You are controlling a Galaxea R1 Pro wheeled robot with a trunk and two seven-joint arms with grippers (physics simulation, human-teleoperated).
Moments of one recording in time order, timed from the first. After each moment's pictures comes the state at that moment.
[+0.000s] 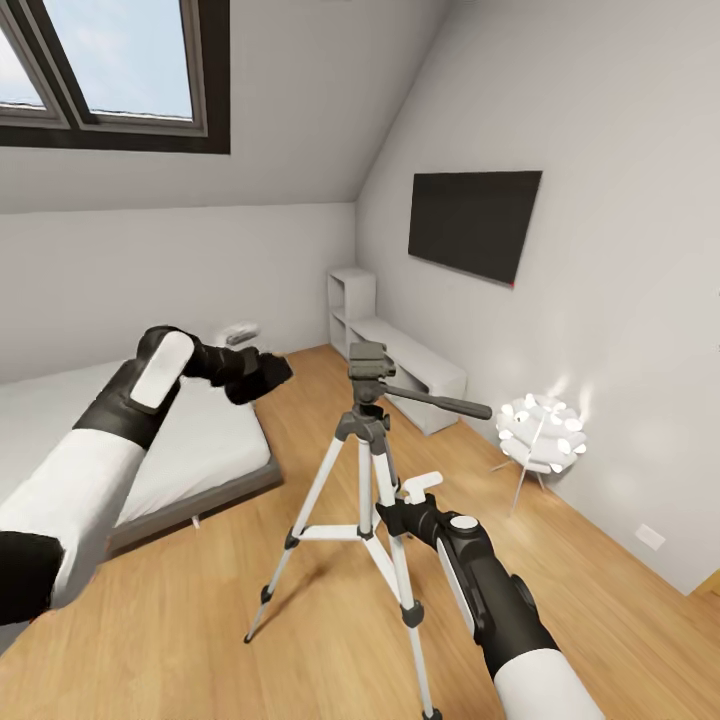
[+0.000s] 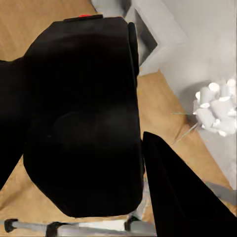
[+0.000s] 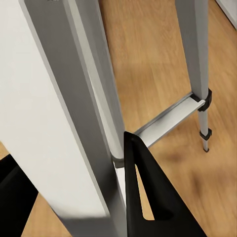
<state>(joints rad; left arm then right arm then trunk) -1.21 0.18 -0.24 -0.91 0.97 0.98 0.33 -0.54 0.17 0.06 -1.03 0.20 0.44 0.32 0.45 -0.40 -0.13</state>
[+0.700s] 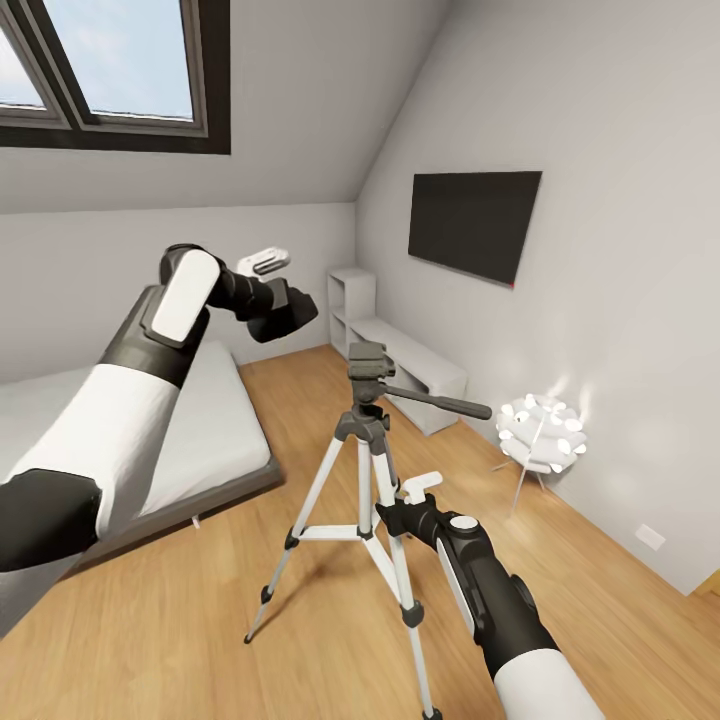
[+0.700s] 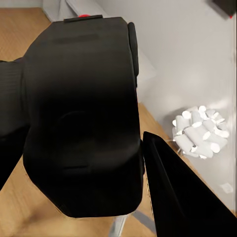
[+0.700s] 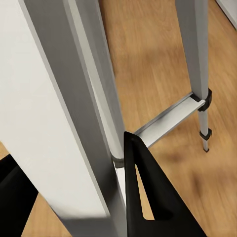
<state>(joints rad) -1.42 0.03 -0.23 -0.95 0.97 1.02 0.49 -0.54 0.17 0.06 -1.03 0.20 0.44 0.32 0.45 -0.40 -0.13</state>
